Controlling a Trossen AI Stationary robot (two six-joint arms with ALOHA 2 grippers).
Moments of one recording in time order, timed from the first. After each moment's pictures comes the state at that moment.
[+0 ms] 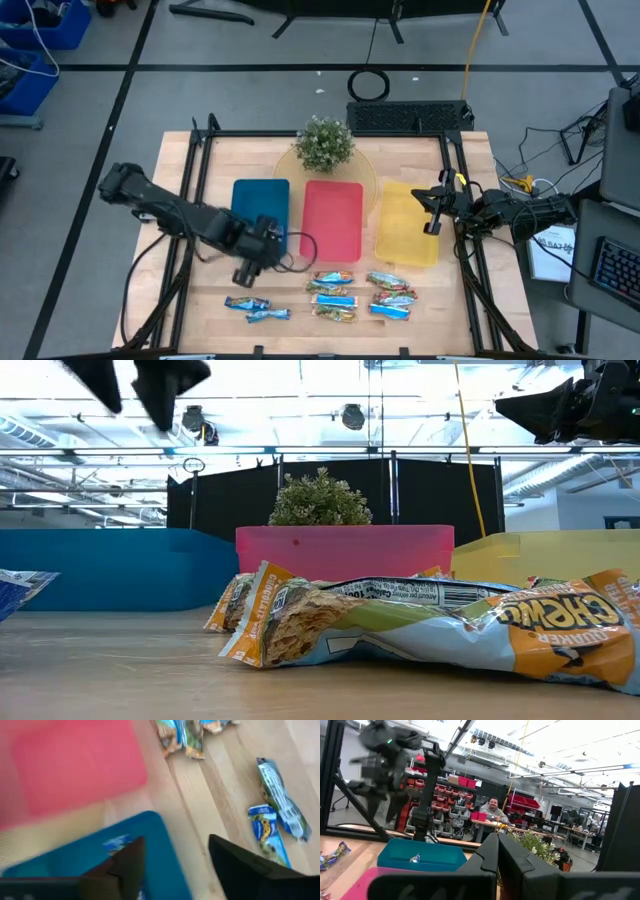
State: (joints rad) left arm -0.39 1.46 1.29 -1.04 -0.10 0.02; right arm 0.13 0.04 0.01 0.34 0.36 -0.35
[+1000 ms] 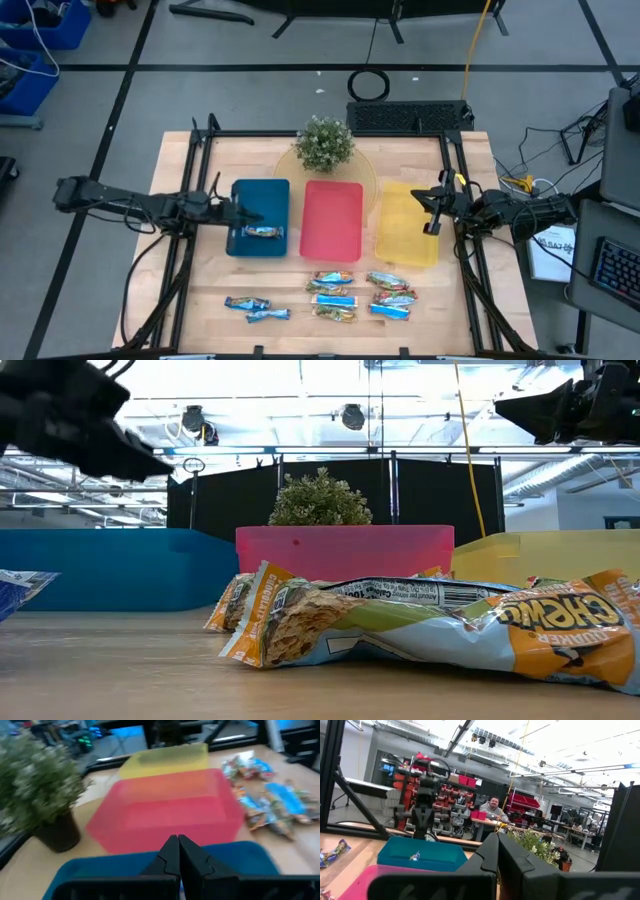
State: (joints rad) left arm -0.10 0.55 0.14 0.16 -0.12 0.13; right arm 0.13 0.04 0.01 0.33 0.36 -0.36
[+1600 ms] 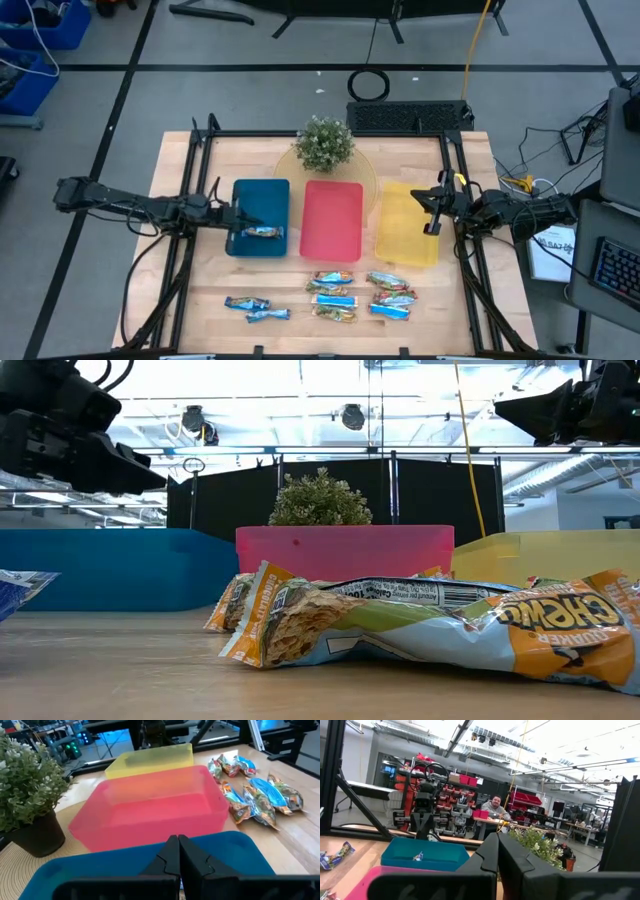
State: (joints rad) left arm -0.10 0.54 0.07 0.24 -0.05 0.15; right arm 0.13 0.04 0.01 0.32 0.36 -0.32
